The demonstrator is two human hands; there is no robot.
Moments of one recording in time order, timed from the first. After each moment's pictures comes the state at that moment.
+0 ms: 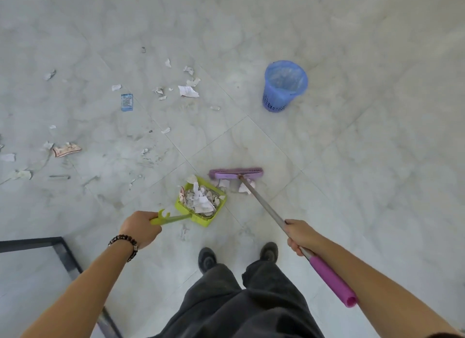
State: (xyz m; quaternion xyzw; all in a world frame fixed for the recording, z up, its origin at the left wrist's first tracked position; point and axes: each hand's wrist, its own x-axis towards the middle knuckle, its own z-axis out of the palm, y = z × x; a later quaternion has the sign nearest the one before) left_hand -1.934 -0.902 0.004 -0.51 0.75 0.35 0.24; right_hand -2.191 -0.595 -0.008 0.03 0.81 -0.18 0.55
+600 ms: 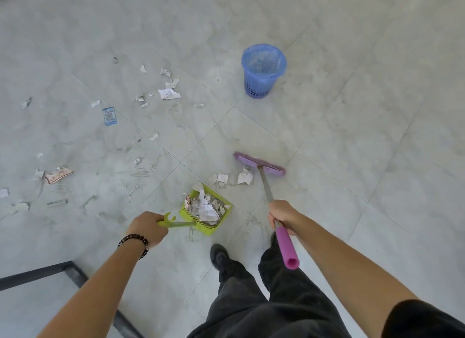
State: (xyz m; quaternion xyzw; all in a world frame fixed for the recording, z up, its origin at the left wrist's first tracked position) left_hand -1.955 -0.899 -0.006 -0.46 0.79 0.29 0.30; right_hand -2.158 -0.631 -0.014 0.21 0.76 -0.35 0.51
